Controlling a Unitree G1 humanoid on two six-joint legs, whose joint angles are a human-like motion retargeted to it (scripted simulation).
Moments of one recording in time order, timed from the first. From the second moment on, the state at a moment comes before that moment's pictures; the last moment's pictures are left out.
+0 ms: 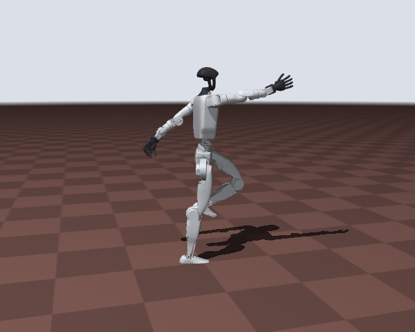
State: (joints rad) left arm 0.82 0.32 -0.29 1.60 -0.24 -0.15 -0.57; right arm -1.70 -0.48 0.44 1.56 0.72 -0.27 -0.25; waist 0.38 -0.23 0.03; left_leg -0.88 0.23 0.33 1.96 -0.71 0.20; right_leg 0.10 -0.17 0.05 -0.09 -0.08 0.13
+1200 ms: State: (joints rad) left arm 0.63 0.33 -0.31 1.62 -0.18 -0.25 -0.51; right arm -1.30 -0.48 0.19 1.50 0.86 -0.34 -0.17; waist 0.43 -0.23 0.03; left_leg -0.80 0.14 0.30 2.01 -0.71 0.14; right_leg 0.08 -0.21 0.01 -0.09 -0.10 0.14
